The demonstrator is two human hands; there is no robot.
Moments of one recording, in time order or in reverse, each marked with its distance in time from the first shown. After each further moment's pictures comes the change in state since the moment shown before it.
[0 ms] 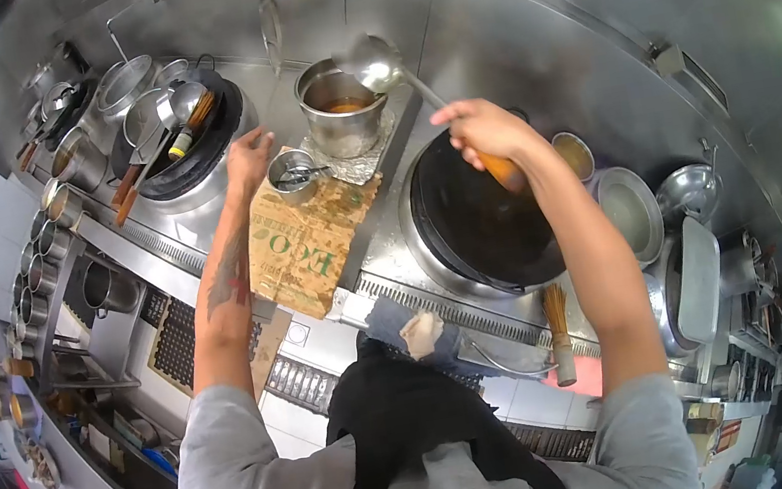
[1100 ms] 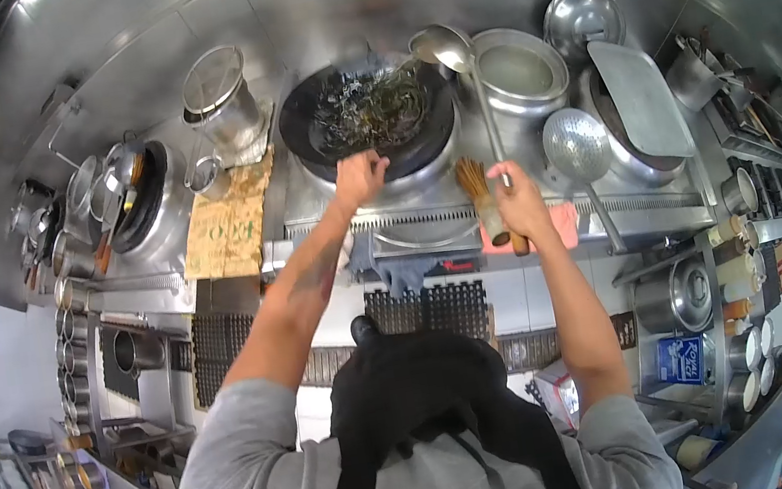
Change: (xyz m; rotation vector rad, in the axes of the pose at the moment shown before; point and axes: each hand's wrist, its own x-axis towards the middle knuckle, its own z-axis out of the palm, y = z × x) left_hand -0.374 0.241 0.225 0.049 -0.428 0.728; right_hand -0.362 0.391 0.010 -0.150 0.920 -0.227
